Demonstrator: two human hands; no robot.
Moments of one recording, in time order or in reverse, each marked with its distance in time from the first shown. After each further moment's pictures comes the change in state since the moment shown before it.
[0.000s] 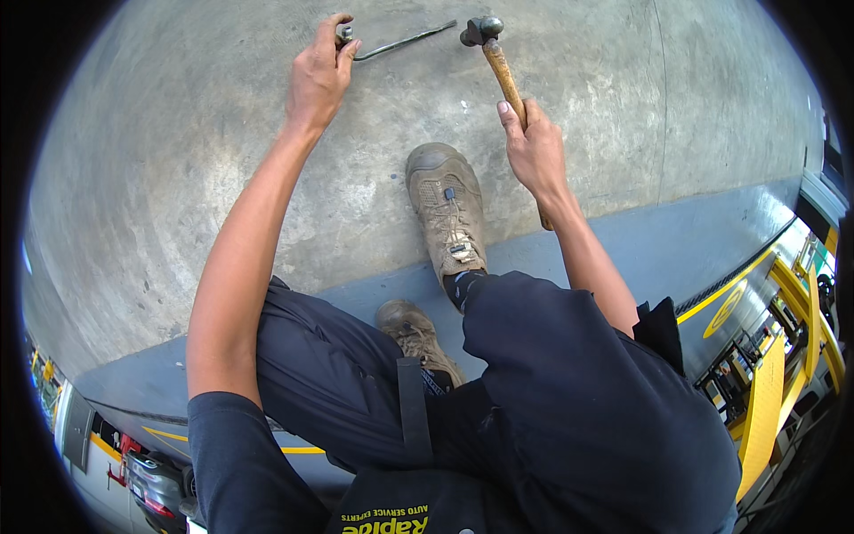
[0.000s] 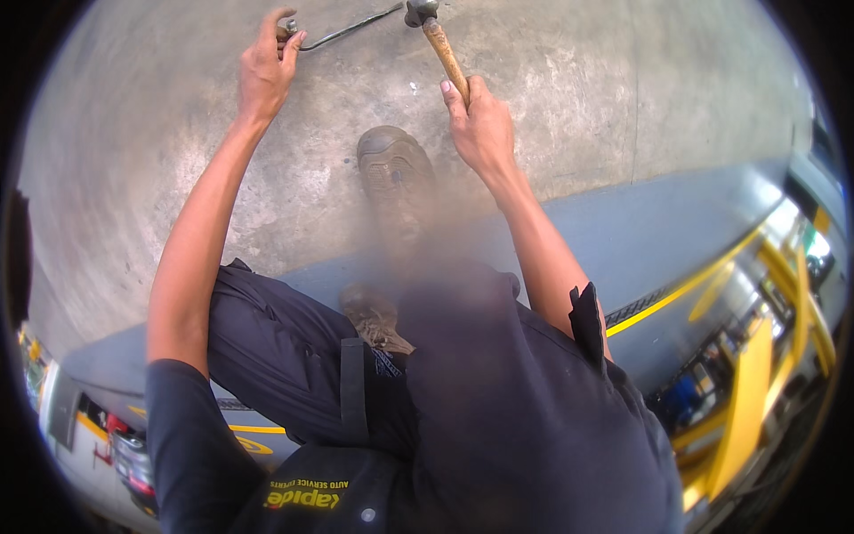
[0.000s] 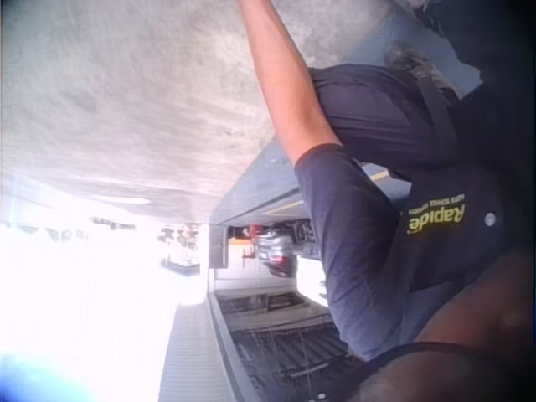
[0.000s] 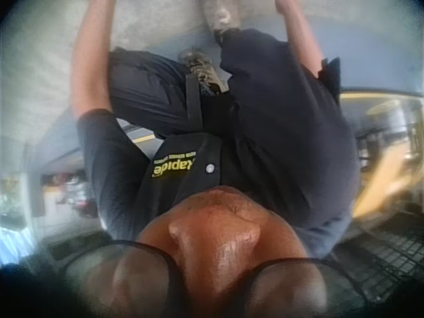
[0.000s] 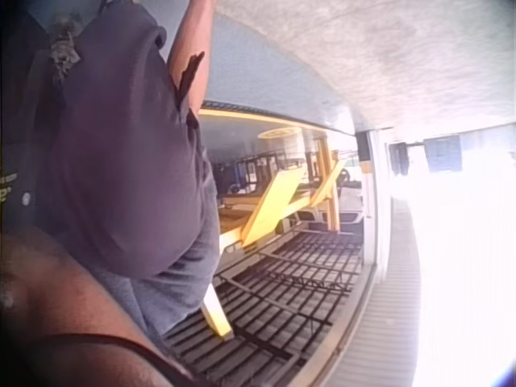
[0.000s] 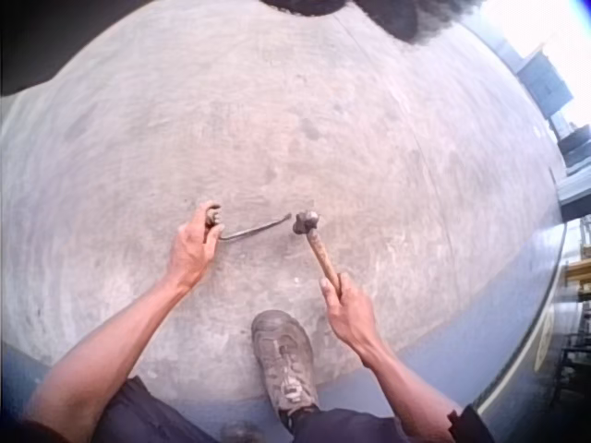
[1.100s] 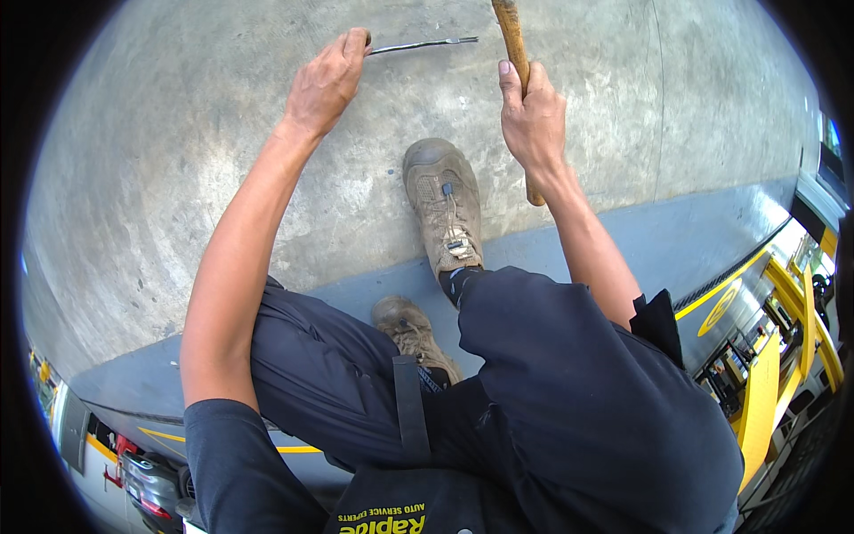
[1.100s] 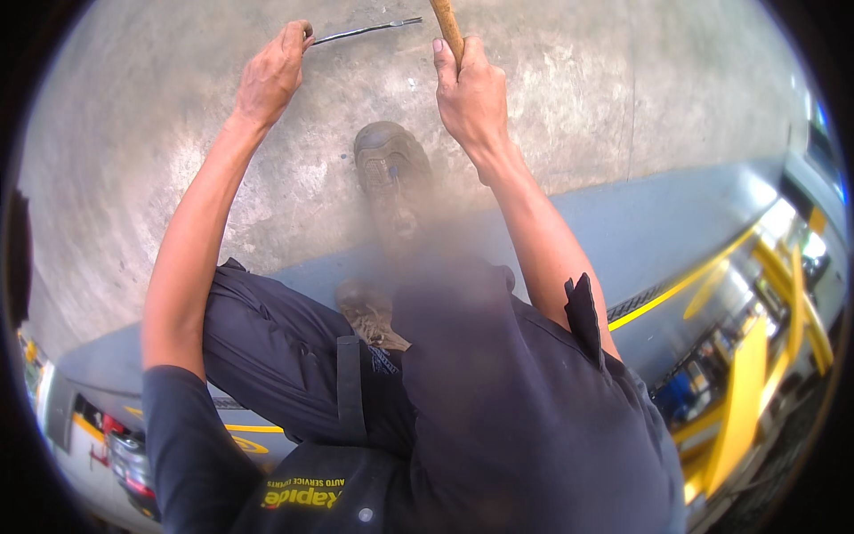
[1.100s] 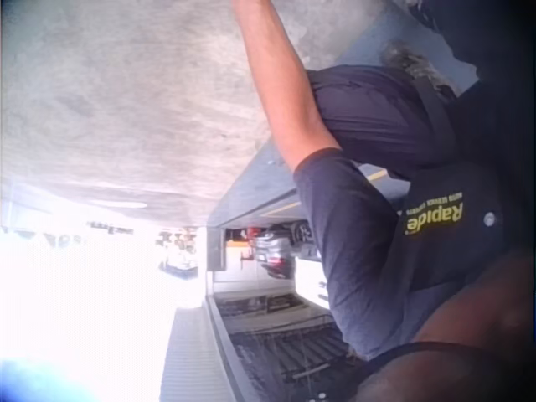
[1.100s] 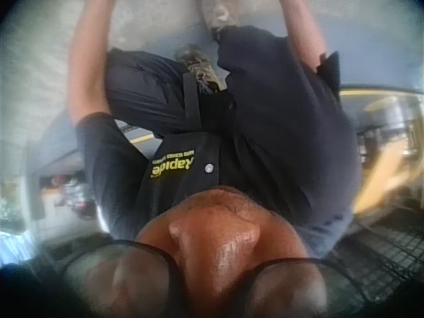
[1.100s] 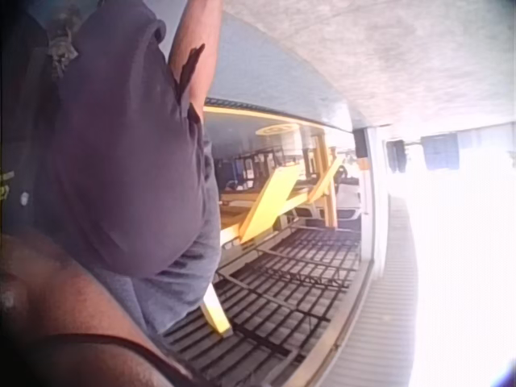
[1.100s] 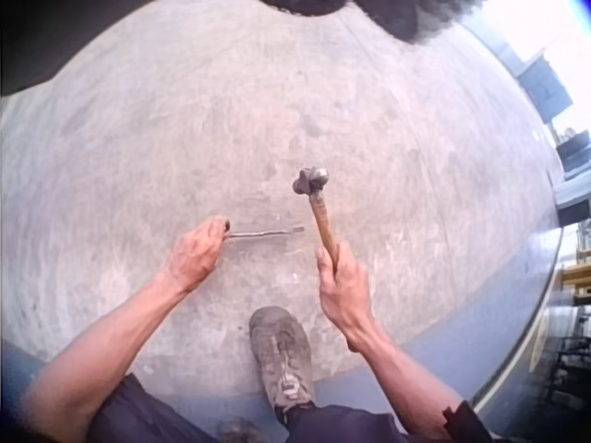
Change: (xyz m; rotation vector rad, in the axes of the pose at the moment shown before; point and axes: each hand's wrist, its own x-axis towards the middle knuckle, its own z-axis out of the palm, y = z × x) left_hand -0.013 0.002 0.000 0.382 -0.130 0.264; right_hand 0.016 -0.042 -0.005 0.088 0.155 -0.173
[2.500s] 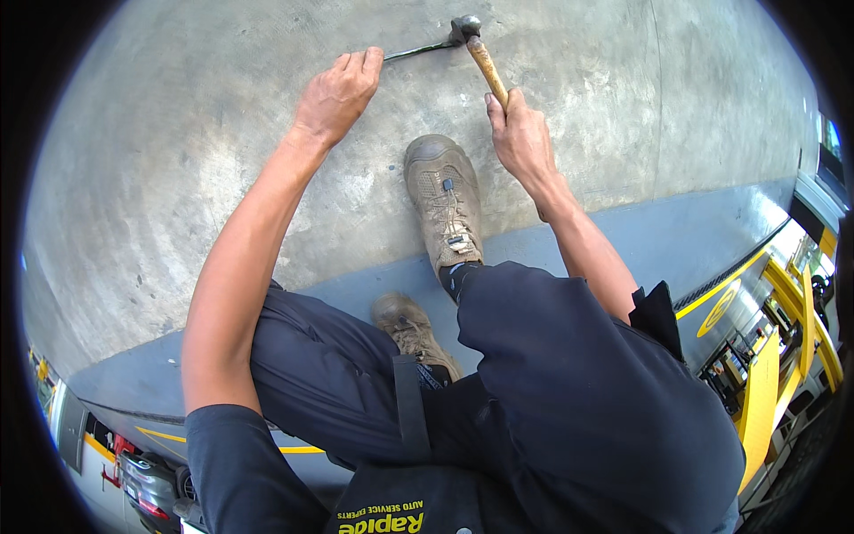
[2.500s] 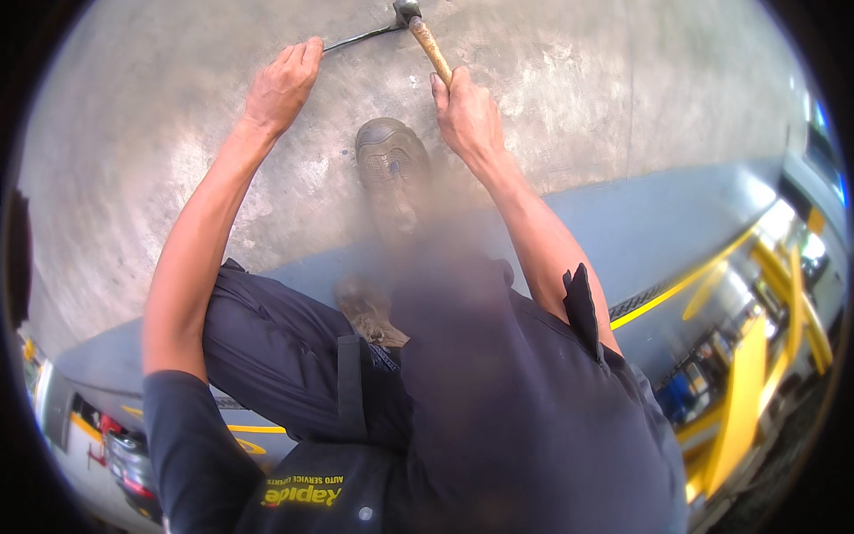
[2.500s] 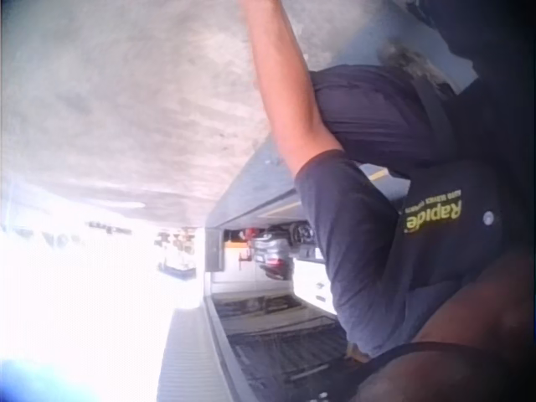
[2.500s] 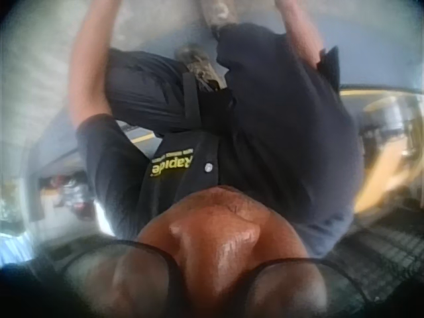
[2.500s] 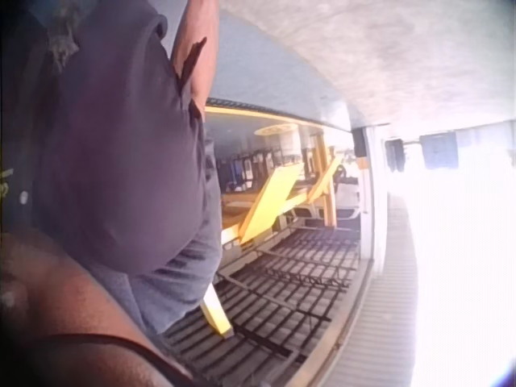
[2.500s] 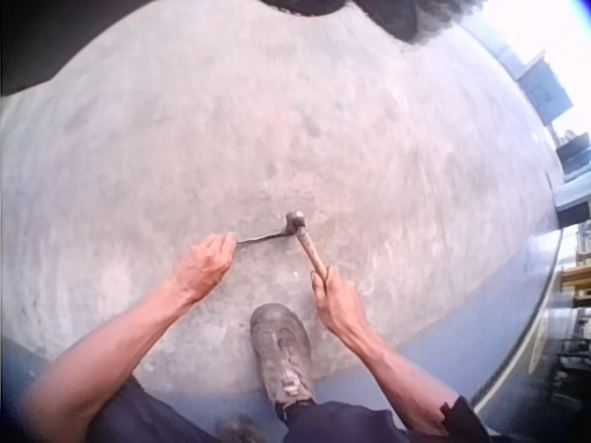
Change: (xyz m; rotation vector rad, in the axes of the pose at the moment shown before) left_hand -0.020 0.011 0.006 0.221 -0.071 0.154; right_hand -0.024 0.020 0.009 -0.171 -0.171 0.038
